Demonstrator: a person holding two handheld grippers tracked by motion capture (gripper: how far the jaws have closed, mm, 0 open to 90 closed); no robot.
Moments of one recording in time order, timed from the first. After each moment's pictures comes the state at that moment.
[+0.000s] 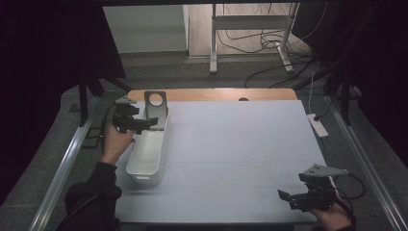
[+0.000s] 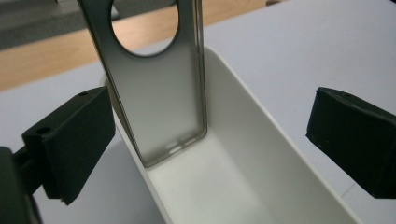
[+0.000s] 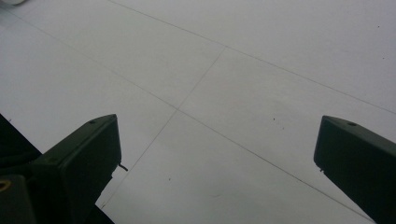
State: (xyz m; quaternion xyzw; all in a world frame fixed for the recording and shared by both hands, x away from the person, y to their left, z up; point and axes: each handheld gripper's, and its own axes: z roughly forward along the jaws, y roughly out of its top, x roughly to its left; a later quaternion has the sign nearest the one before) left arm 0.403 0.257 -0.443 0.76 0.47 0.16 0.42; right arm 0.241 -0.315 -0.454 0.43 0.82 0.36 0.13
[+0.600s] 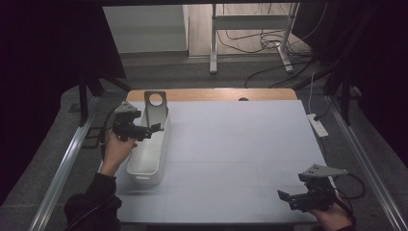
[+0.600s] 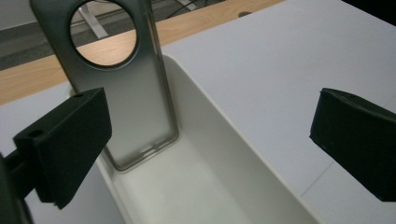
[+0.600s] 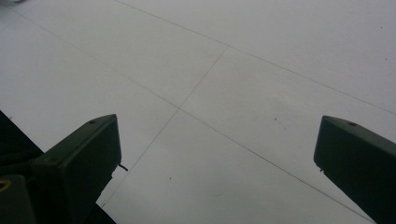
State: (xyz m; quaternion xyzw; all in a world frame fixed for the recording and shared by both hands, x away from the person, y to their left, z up) left arm 0.373 0.244 -0.437 0.77 0.43 0.18 0.44; right arm 0.241 -0.315 -0.454 0.42 0.82 0.35 0.13
